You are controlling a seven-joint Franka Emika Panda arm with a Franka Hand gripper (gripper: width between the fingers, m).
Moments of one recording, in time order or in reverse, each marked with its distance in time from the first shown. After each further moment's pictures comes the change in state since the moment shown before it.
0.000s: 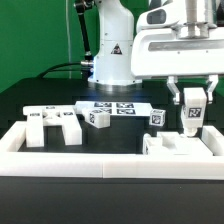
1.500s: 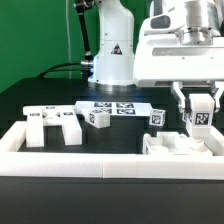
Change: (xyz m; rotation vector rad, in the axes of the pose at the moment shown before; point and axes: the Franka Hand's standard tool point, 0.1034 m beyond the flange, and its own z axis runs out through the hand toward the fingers) arm 0.022 -0.001 0.021 -0.020 0.199 -0.031
